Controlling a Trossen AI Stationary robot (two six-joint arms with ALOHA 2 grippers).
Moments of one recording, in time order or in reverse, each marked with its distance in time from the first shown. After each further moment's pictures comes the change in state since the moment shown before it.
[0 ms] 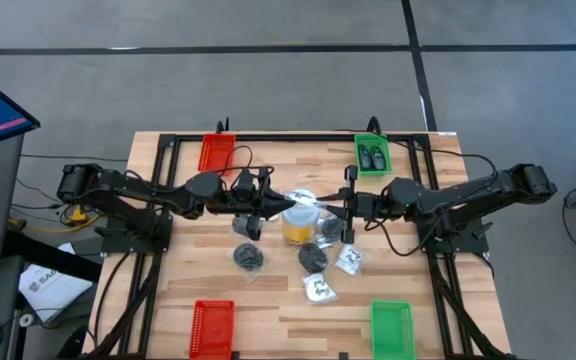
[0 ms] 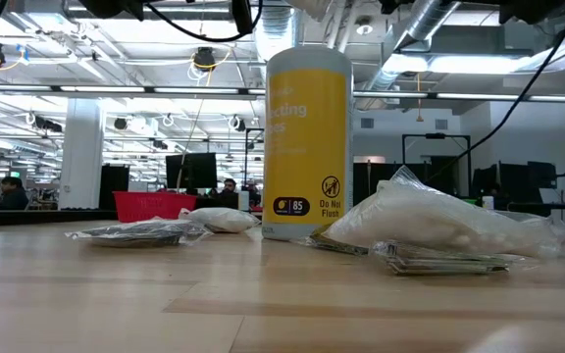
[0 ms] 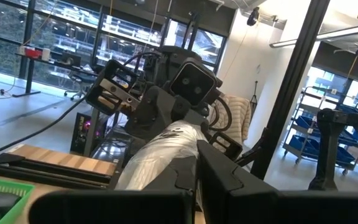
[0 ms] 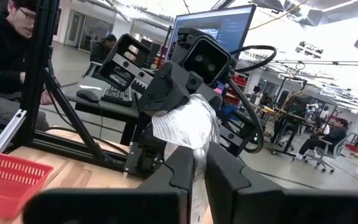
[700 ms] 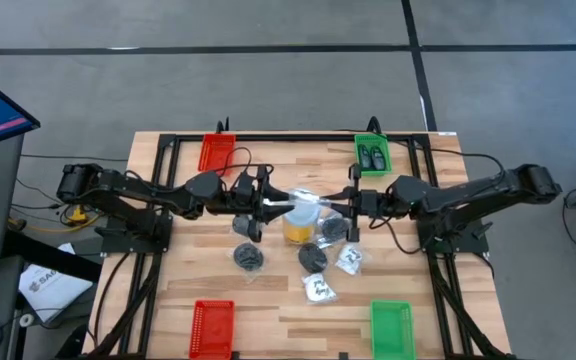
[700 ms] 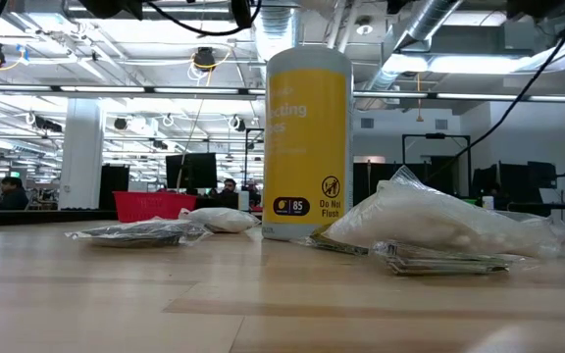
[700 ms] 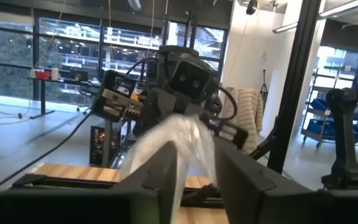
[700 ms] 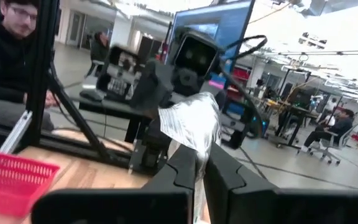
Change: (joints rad) left arm 0.000 -0.001 0.000 -0.003 -0.019 0.156; right arm 0.000 -0.061 0.002 -0.091 0.001 0.045
